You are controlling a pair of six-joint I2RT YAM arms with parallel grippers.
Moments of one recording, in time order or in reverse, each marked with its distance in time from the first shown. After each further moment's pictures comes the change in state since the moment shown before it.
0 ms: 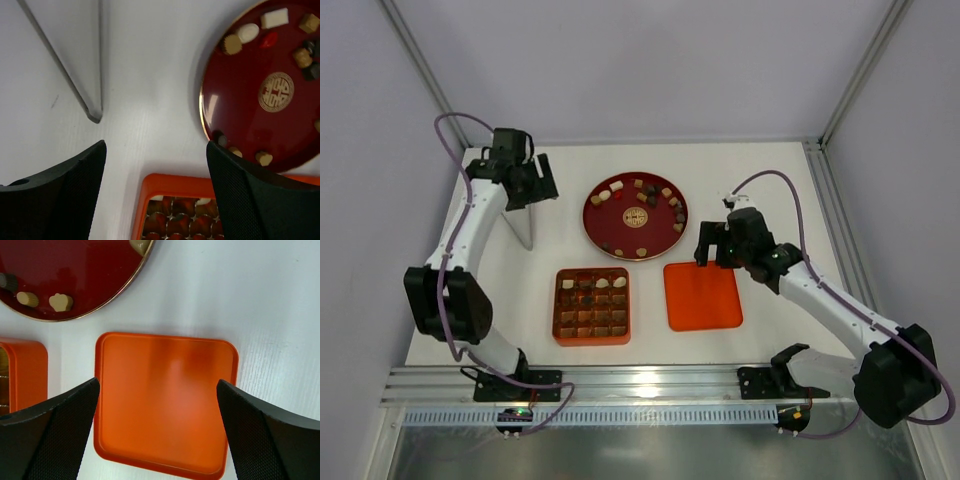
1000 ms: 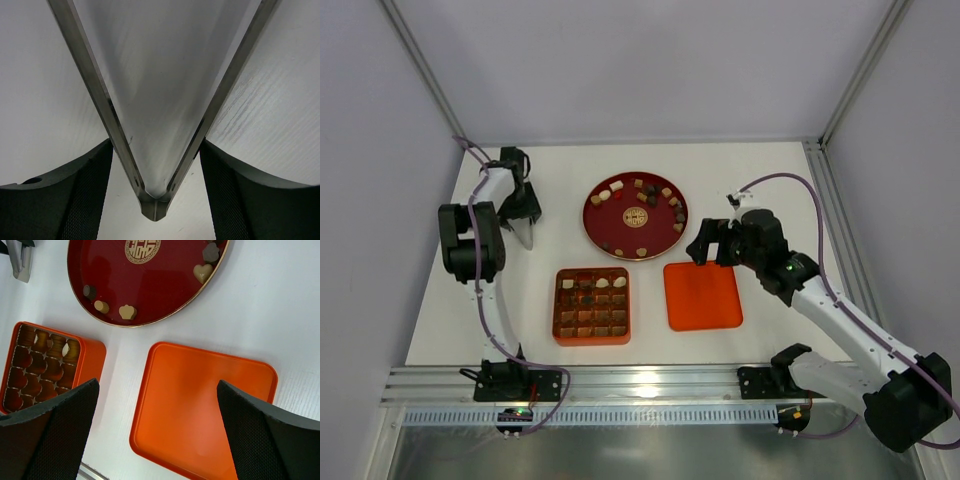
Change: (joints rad) left arm 0.126 0.487 0.100 0.052 -0.155 0.014; right arm 0.000 -0.134 -0.020 0.089 -0.145 0.004
